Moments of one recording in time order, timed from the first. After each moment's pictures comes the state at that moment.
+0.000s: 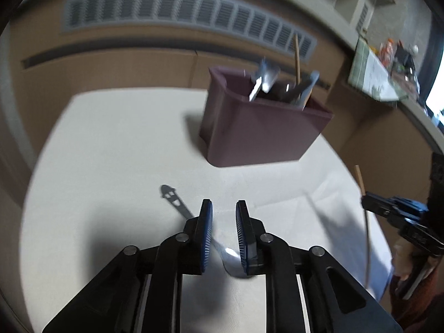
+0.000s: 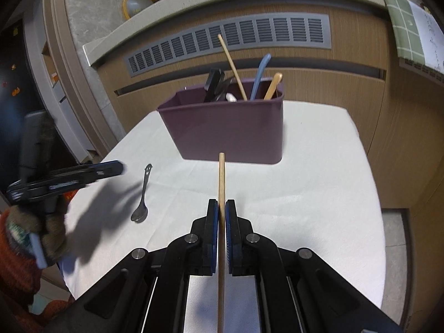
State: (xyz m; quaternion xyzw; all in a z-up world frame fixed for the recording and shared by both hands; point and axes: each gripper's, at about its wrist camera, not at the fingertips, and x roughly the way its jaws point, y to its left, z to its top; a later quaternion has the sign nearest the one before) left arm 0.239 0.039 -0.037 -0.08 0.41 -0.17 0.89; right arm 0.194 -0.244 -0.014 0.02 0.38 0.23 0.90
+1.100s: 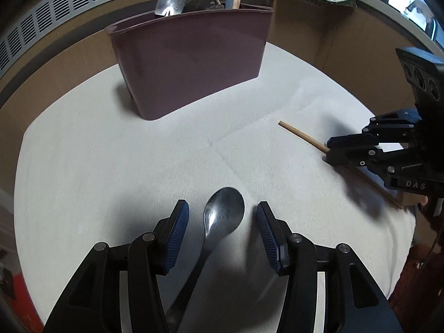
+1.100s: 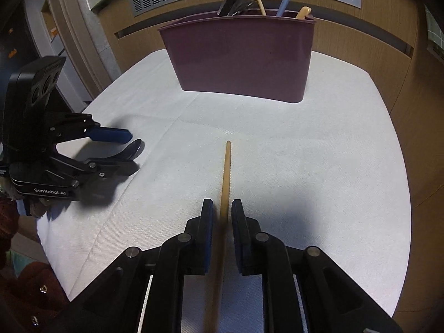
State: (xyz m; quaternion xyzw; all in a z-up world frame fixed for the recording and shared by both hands) left arm 0.222 -0.029 -0.063 0.11 0.47 -0.25 0.84; right arm 0.198 -0.219 -0.070 -0.06 0.46 0.24 0.85
